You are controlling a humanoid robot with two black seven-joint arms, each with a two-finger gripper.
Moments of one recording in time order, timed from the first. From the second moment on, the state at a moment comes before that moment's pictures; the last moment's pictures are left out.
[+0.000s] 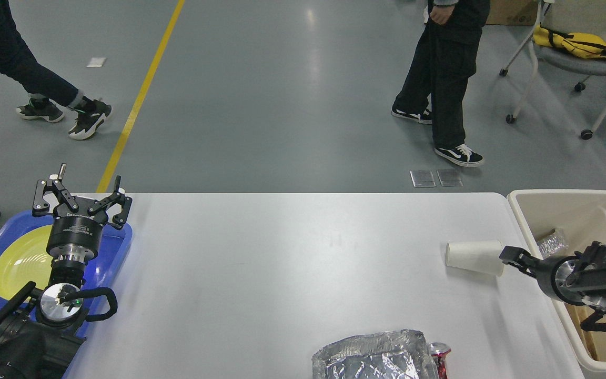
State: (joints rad) left arm -0.46 0.19 -1.32 -0.51 0.02 -0.63 -0.31; right arm 1.29 -0.62 -1.02 1.22 -0.11 -0.25 0.00
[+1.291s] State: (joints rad) left arm -0.46 0.19 -1.32 -0.51 0.02 -0.63 -0.31; right arm 1.08 -0.52 -0.84 1.06 -0.10 -0.31 0.00
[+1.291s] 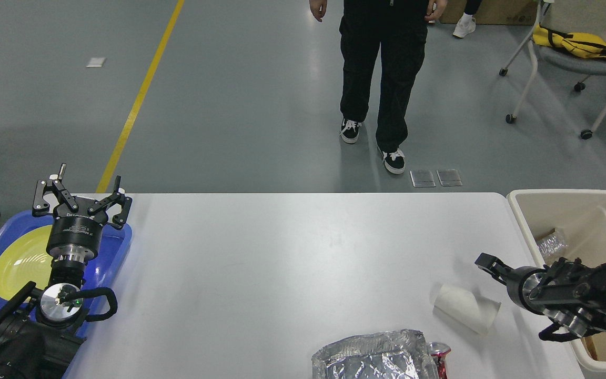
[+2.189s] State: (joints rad) left arm -0.46 0.19 -1.32 -0.51 0.02 -0.63 -0.31; right arm 1.77 -0.68 -1.24 1.33 -1.11 -0.30 0.66
